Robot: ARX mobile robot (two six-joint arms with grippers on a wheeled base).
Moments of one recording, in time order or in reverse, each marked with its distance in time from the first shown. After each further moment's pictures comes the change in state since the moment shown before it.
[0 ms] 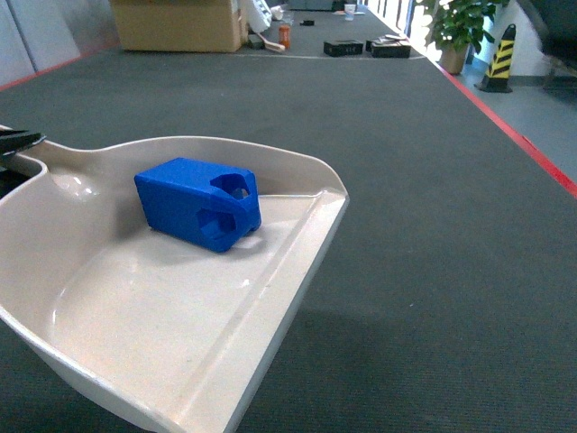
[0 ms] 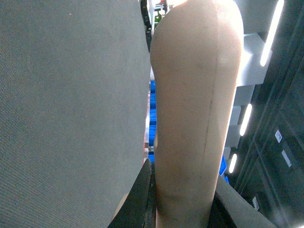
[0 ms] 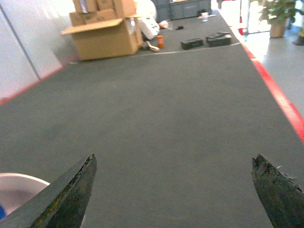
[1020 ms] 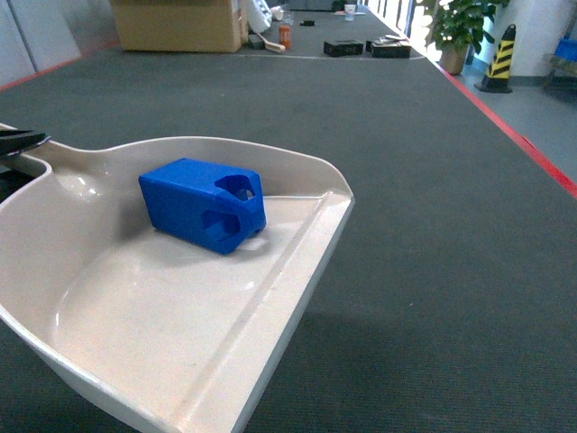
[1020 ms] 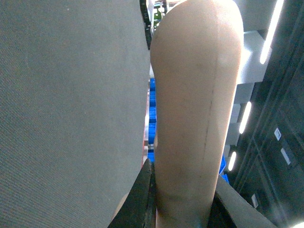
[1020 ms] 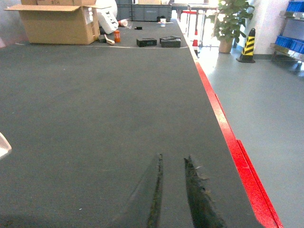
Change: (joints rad) left arm 0.000 0.000 0.000 0.000 0.001 0.000; right arm -0.190 -0.445 -0.380 -0.075 0.008 -0.202
